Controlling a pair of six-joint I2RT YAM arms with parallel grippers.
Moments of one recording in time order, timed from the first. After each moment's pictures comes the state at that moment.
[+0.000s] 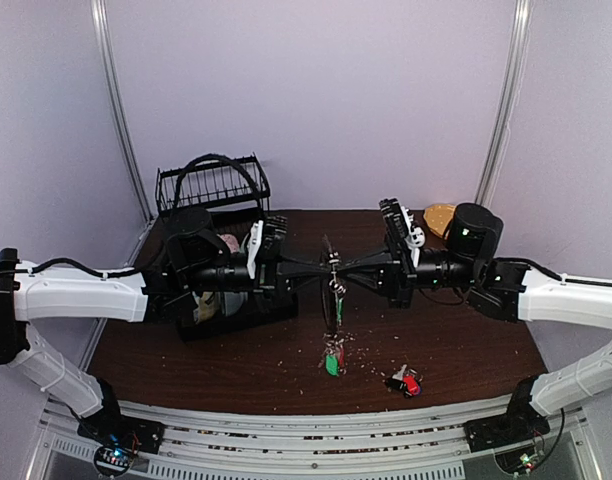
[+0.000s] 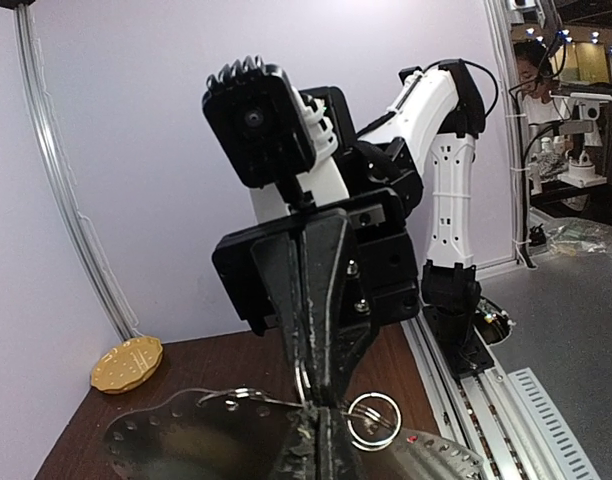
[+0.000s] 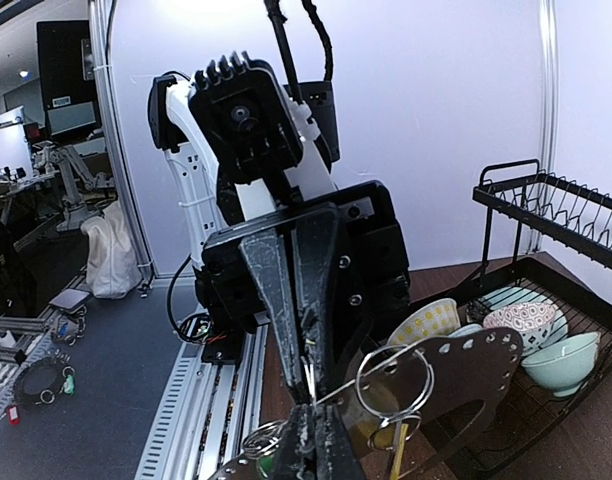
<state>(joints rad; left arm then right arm) -0.97 1.42 0.90 0.61 0.62 0.20 0.84 1.20 0.81 0.40 -0.71 0.09</state>
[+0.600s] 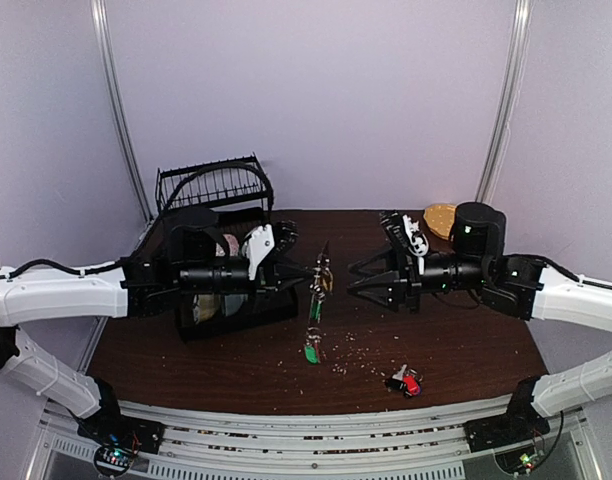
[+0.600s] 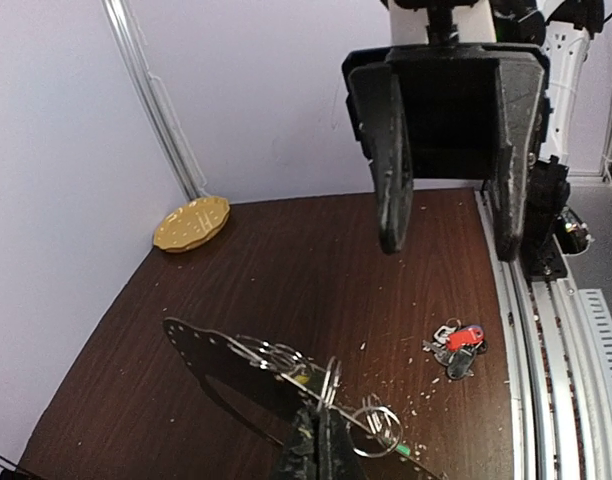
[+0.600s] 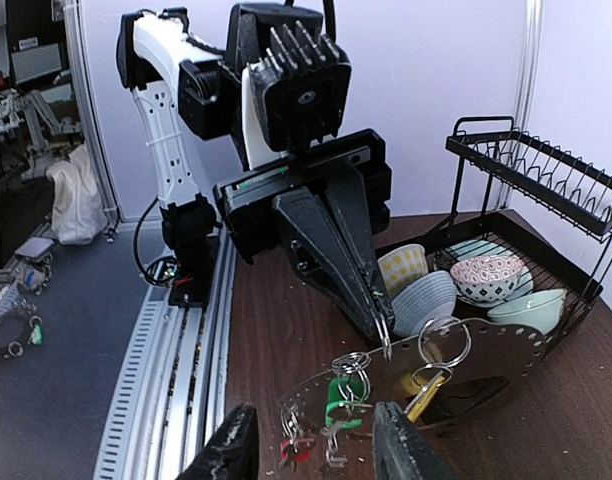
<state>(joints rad) -0.97 1.33 0.94 0.18 0.33 0.30 0.83 1.13 0.83 0.11 -0.63 -0.09</state>
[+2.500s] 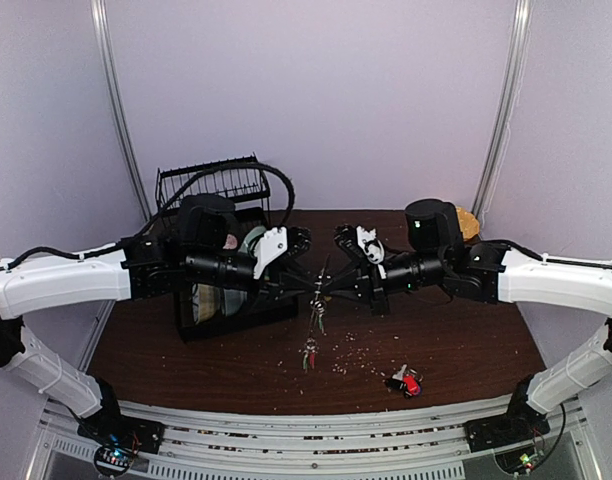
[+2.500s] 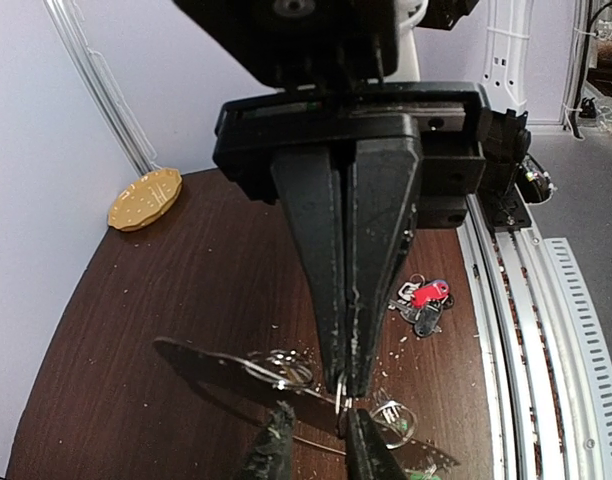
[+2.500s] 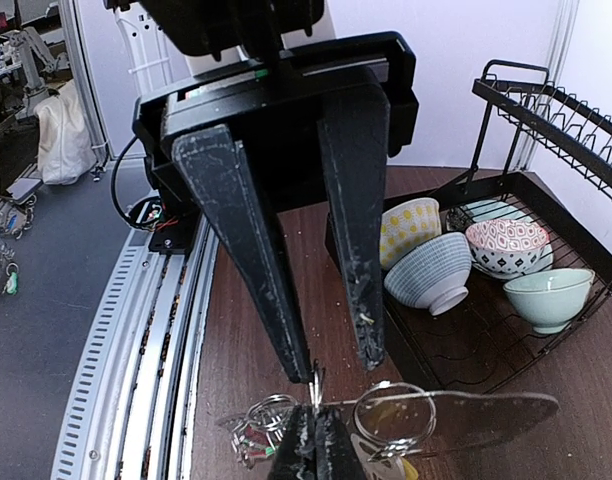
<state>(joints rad) -0.97 1.38 1.09 -0.12 0.39 0.40 0.87 1.35 0.99 -0.02 -0.60 -0.26</state>
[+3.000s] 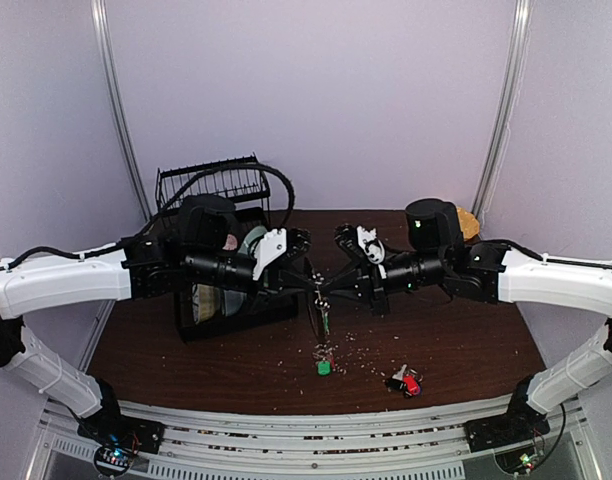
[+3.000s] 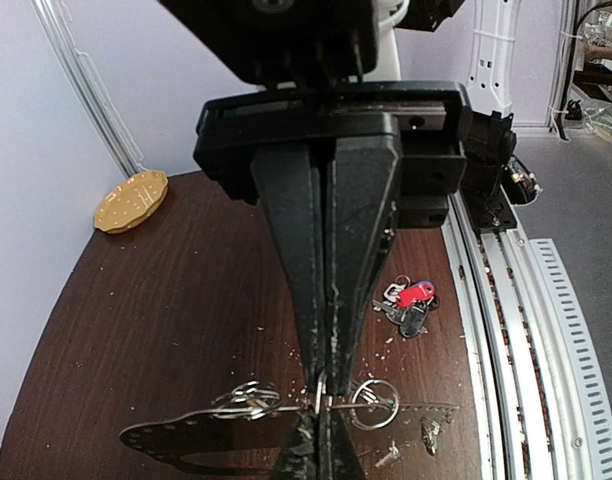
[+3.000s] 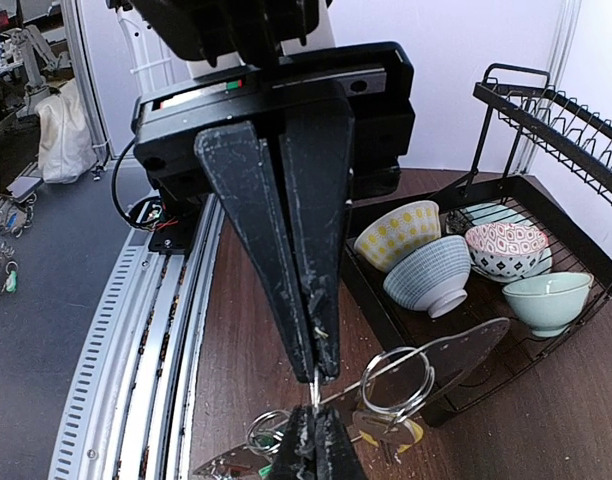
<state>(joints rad) -0.96 1.38 1.09 -0.13 0.44 0.40 0.87 1.35 0.99 -0.02 -0.61 -0.26</state>
